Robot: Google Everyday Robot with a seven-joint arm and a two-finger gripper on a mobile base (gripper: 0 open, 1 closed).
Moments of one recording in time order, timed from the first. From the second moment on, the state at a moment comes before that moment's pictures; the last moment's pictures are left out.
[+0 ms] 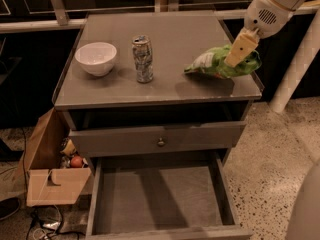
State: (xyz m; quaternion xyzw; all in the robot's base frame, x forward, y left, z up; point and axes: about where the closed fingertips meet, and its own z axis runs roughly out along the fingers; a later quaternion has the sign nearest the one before) arm 0.607 -0.205 0.942 -0.48 0.85 0.08 0.17
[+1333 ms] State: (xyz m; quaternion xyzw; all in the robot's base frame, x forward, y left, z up) arm 0.517 -0.267 0.989 -0.48 0.84 0.10 0.23
